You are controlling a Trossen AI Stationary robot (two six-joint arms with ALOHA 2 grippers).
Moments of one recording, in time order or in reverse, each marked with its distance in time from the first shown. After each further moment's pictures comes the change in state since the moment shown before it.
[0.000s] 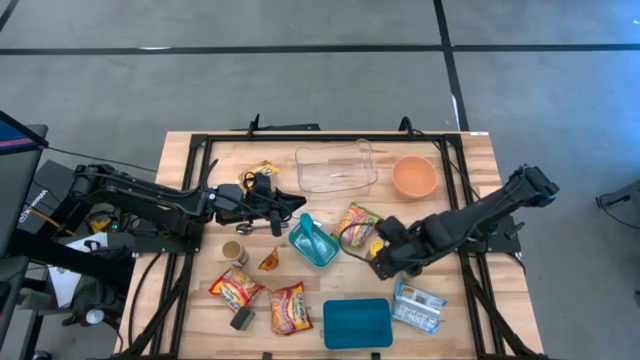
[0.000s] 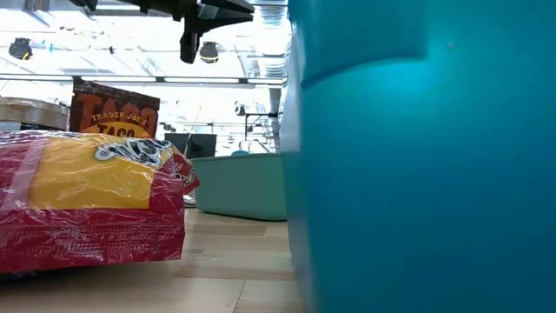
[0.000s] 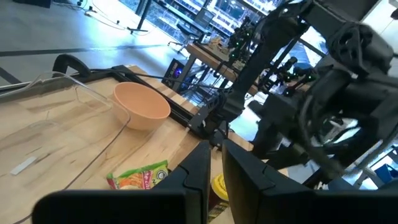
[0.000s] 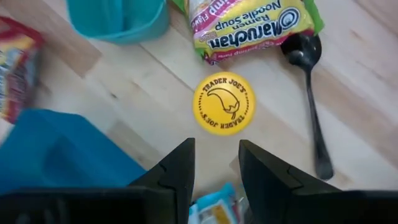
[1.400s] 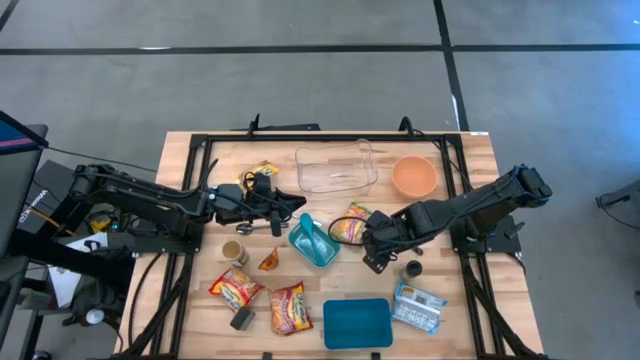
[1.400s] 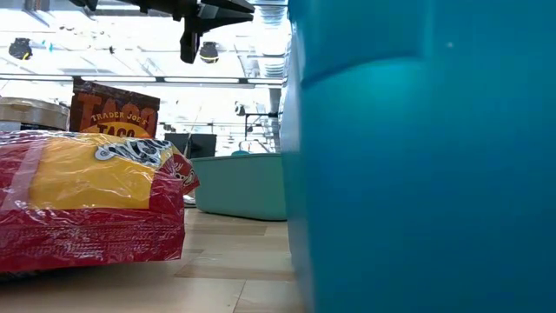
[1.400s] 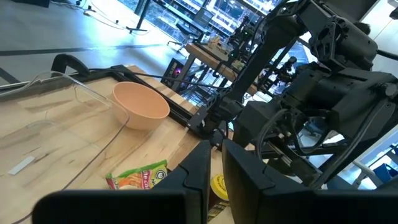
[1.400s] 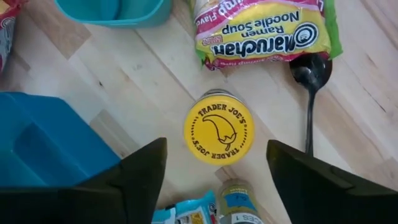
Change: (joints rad) left arm 0.000 0.000 0.000 0.000 0.003 0.000; right arm -0.146 0.042 0.000 0.034 -0.133 -0.273
